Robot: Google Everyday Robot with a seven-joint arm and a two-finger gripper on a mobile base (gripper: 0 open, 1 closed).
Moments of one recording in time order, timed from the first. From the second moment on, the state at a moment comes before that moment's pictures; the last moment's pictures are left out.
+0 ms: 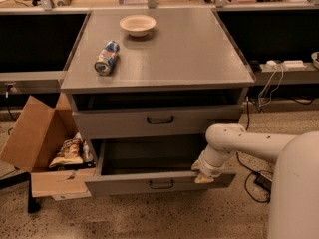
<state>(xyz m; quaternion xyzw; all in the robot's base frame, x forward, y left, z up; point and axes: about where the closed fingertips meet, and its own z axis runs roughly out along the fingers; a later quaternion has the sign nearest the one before) 0.519 -0.181 0.429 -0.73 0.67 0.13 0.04</state>
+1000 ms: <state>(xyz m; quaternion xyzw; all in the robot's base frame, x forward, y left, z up) 0.510 -0.177 0.433 -0.71 0.68 0.14 0.05</state>
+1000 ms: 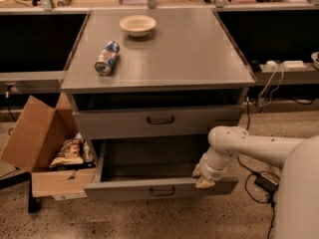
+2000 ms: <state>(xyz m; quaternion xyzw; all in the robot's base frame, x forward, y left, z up) 0.500 -0.175 0.435 -0.71 0.69 0.15 0.05</state>
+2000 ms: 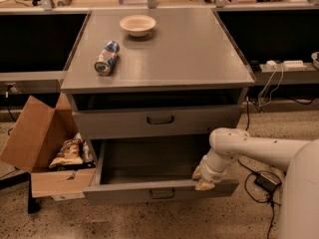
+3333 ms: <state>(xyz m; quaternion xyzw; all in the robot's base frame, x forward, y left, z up) 0.458 -0.163 0.433 -0.67 0.72 0.17 0.08</state>
